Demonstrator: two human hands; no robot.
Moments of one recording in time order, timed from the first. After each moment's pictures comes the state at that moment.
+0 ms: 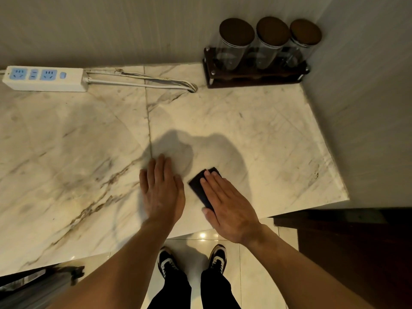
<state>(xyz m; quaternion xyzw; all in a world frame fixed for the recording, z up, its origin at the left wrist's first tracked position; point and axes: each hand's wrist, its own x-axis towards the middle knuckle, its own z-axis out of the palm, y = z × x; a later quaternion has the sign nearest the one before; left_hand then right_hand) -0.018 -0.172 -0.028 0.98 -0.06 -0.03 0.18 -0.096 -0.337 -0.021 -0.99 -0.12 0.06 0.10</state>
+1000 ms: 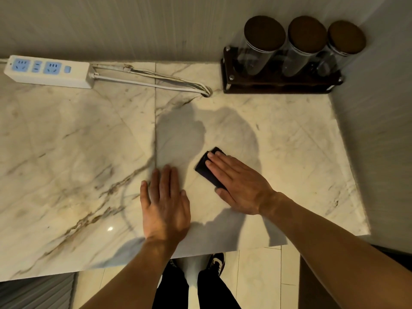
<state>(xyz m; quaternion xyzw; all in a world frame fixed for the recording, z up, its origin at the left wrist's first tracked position) -0.016 -0.177 -0.031 0.99 -0.06 0.00 0.11 0.012 -0.394 -0.023 -0.96 -0.27 0.11 0.05</state>
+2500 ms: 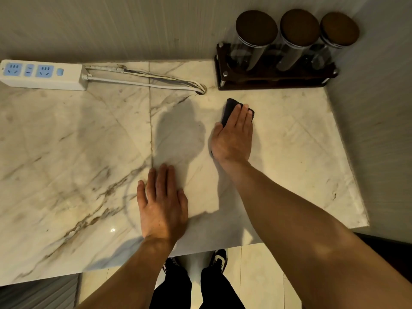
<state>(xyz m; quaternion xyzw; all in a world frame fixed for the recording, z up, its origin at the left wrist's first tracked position) -0.017 -0.176 -0.036 0.99 -0.06 0.02 0.11 0.101 -0.354 -0.024 -0.95 0.26 0.02 0.16</state>
